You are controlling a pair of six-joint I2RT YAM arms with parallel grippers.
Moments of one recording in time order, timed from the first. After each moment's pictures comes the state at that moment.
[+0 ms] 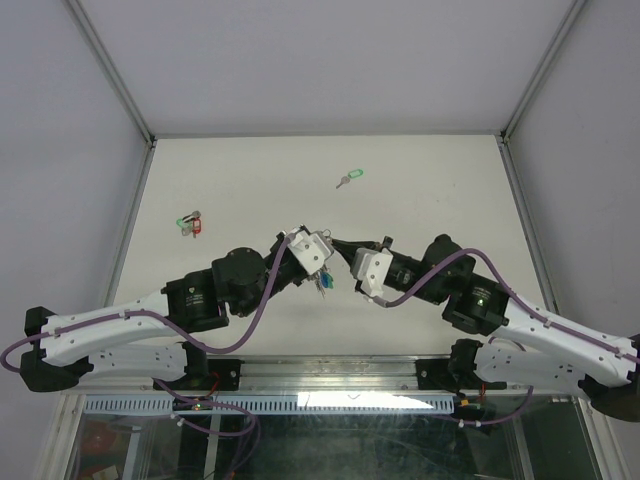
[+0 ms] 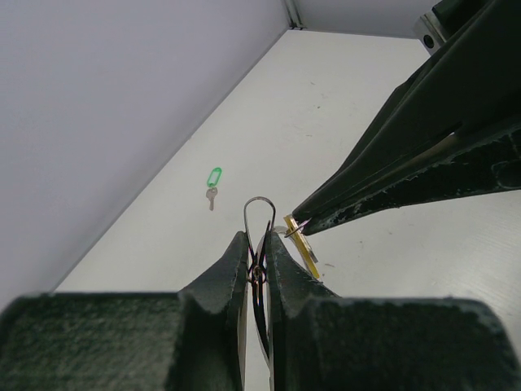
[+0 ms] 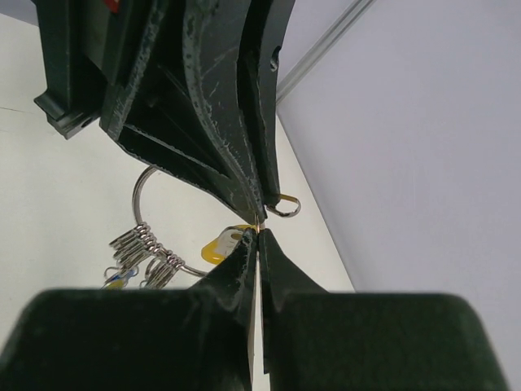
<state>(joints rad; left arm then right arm) -1.30 0.96 0.99 -0.11 -0.50 0.34 1.14 0.82 0.84 -0.02 -0.03 -0.68</state>
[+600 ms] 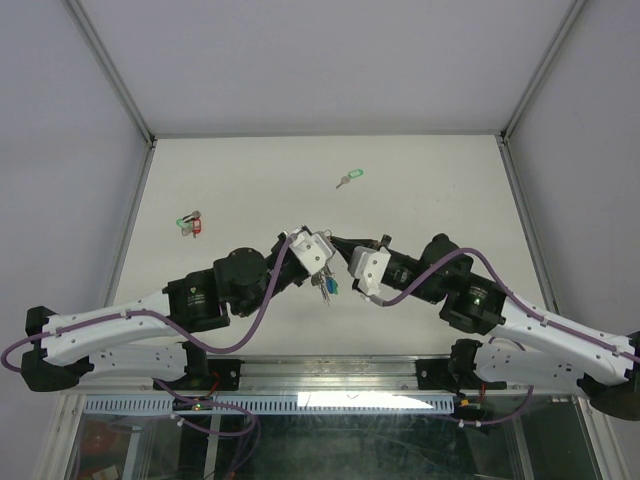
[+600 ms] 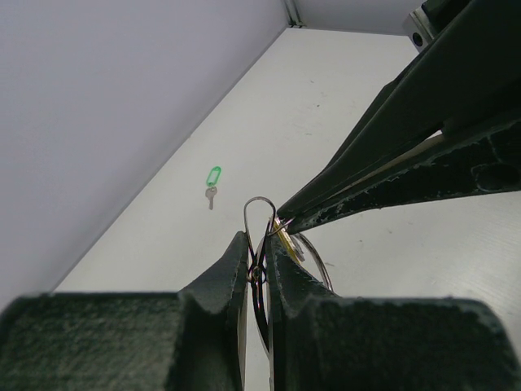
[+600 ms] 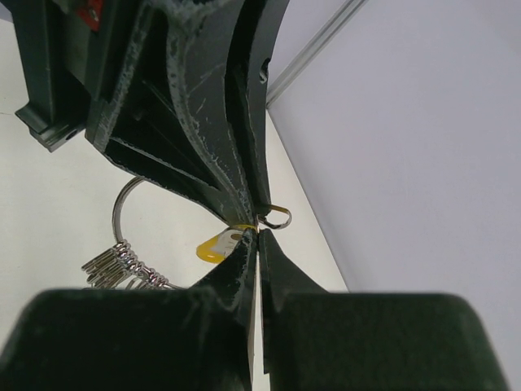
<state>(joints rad) -1.30 0.97 0.99 -0.11 -0.50 0.34 1.14 0.83 0.84 0.01 -0.02 -0.69</state>
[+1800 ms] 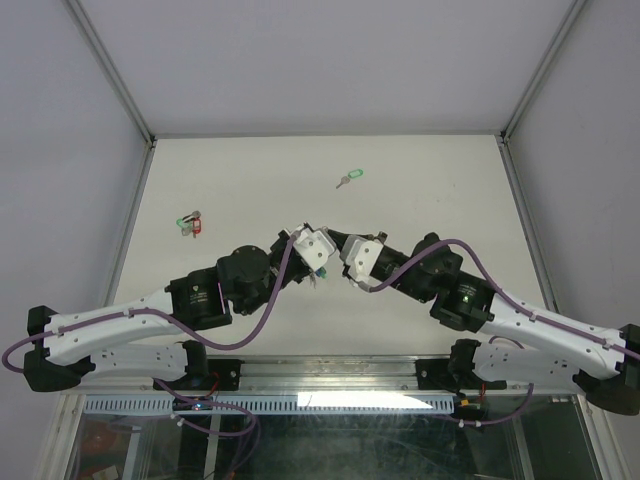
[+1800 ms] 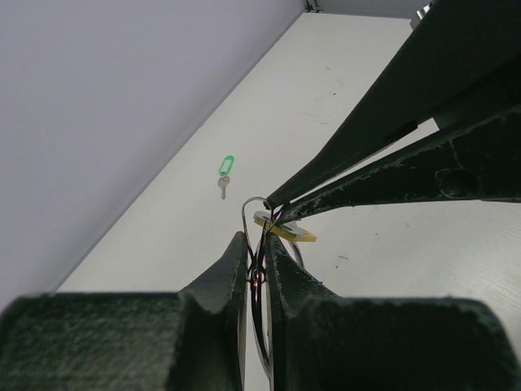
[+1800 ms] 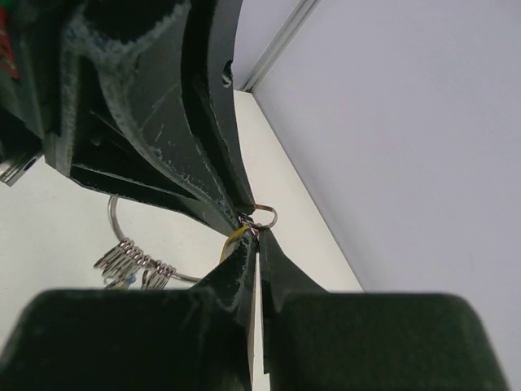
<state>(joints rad) -1.29 0.98 0.99 -0.12 -0.52 0.35 1.14 0.89 0.84 0.08 0.09 -0.63</state>
